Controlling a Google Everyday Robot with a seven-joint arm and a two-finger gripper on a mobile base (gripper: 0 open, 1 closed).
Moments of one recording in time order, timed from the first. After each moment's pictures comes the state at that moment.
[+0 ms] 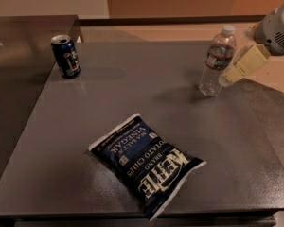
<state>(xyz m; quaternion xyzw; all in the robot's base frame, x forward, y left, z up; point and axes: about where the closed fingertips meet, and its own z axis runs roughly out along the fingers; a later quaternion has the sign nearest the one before) 0.560 -0.231 0.947 -0.47 0.82 0.09 0.32</state>
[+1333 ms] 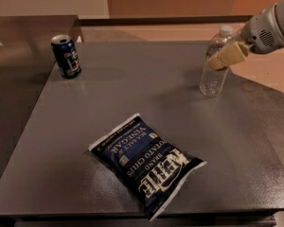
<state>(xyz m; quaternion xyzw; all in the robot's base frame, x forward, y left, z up) 0.586 -0.206 0.941 -0.43 0.82 0.14 0.35</state>
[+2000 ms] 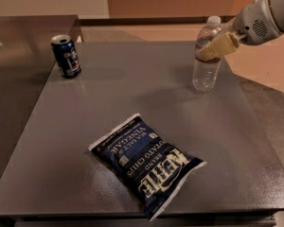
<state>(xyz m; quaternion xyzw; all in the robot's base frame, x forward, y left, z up) 0.587 -0.178 0.964 -0.45 0.80 0.16 0.36</state>
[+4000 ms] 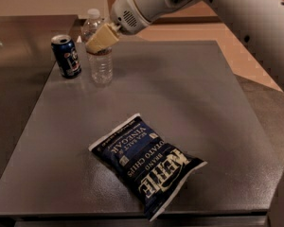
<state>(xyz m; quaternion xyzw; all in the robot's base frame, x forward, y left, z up) 0.621 0.098 0.968 -0.56 0.70 0.27 0.36</state>
